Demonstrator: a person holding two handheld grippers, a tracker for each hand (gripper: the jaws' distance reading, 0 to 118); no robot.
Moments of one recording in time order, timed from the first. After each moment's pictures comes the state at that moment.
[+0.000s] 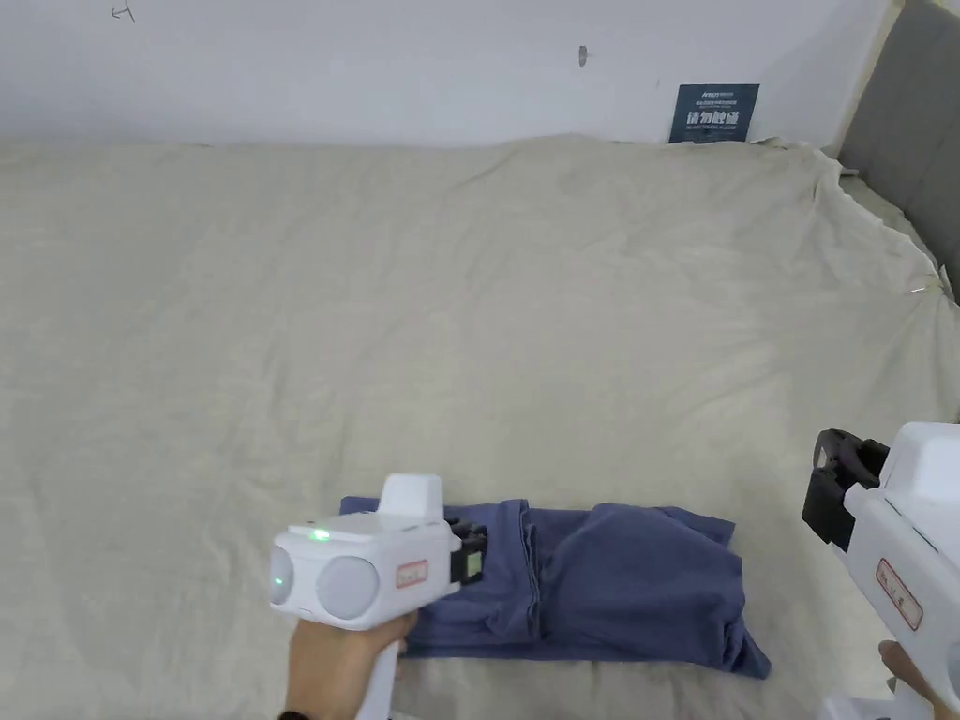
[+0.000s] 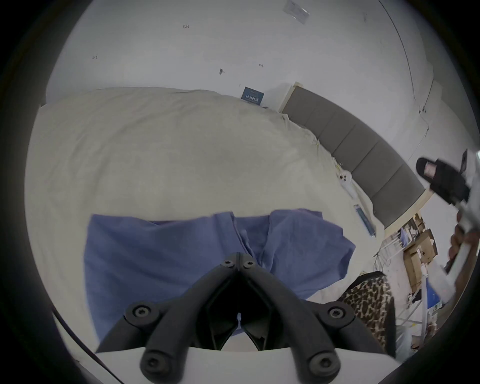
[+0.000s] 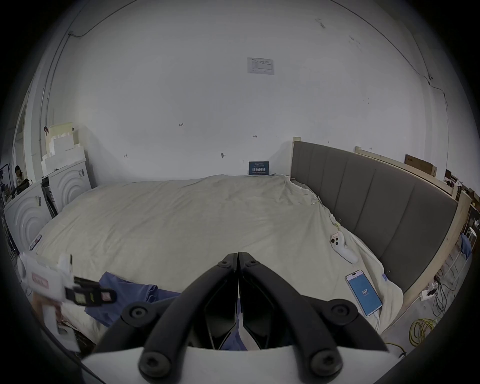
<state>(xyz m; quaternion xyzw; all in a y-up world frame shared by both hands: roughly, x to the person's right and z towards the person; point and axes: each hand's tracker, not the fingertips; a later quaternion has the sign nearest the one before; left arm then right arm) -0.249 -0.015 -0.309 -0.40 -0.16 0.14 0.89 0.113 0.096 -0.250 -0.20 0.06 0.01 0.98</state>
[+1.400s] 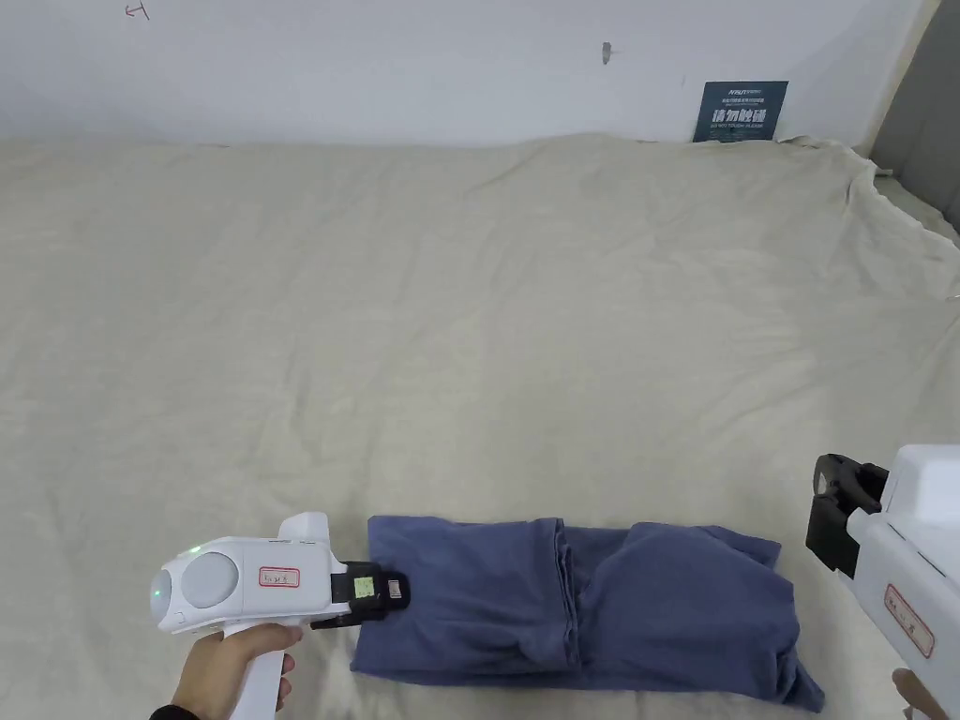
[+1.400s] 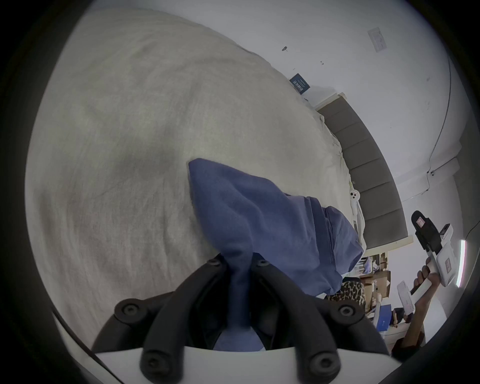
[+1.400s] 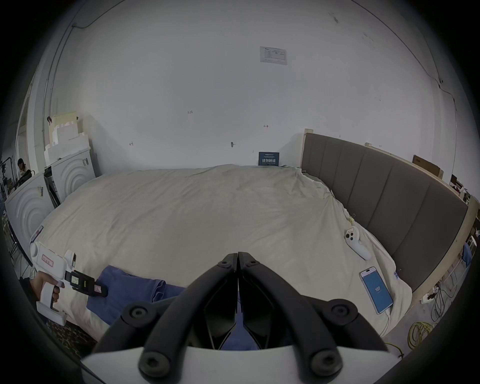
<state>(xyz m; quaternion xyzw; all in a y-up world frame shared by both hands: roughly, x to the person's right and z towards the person) -0.385 -0.094 -0.343 -0.49 -0.15 0.28 0.81 0.080 0.085 -0.269 -0.23 0.08 0.03 0.97</state>
